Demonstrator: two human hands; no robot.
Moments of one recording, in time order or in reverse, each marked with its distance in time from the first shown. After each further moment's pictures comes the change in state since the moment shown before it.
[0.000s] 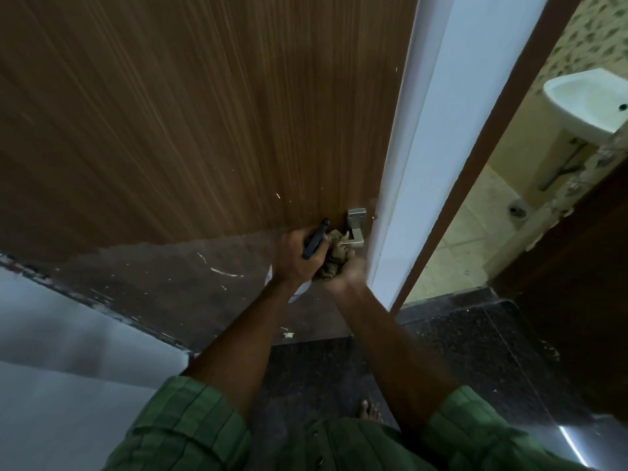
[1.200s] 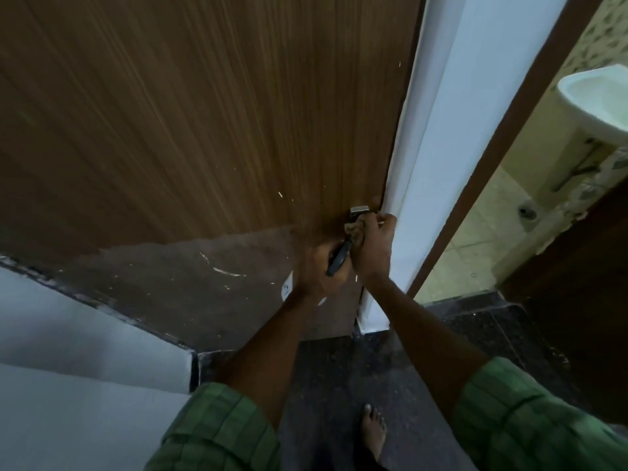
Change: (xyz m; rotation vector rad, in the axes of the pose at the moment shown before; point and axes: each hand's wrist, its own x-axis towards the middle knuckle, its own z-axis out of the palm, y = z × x) left_hand -0.007 -0.004 0.040 0.064 -0.039 0.115; right_hand 0.042 -0.062 -0.008 -1.525 0.208 -1.342
